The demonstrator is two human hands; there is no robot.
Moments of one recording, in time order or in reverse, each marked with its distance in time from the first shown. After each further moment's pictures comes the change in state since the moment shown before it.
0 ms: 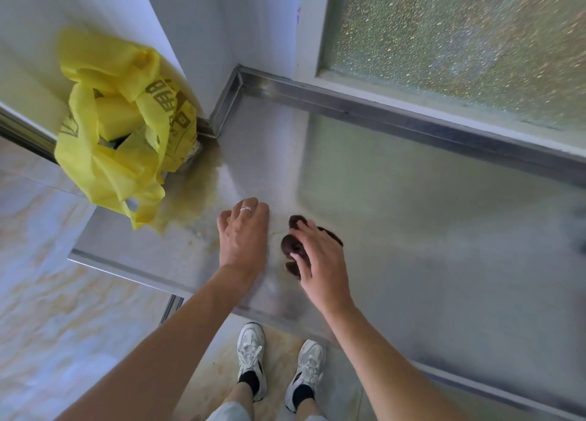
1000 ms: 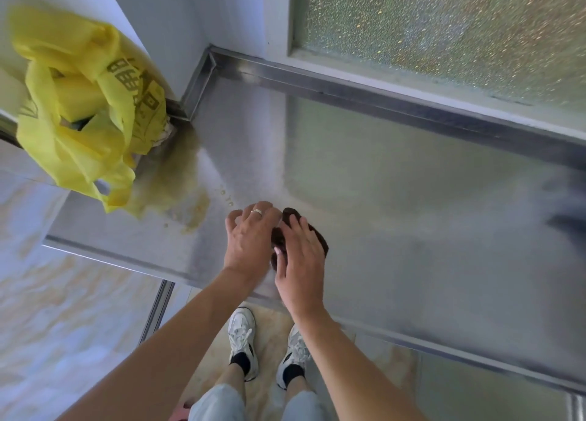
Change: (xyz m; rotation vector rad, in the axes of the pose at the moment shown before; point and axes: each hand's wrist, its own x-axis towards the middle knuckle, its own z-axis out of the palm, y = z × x) left_hand -0.043 0.046 0.004 -0.140 -0.082 0.153; right_hand -0.043 -0.021 0.002 -0.048 0.138 0.169
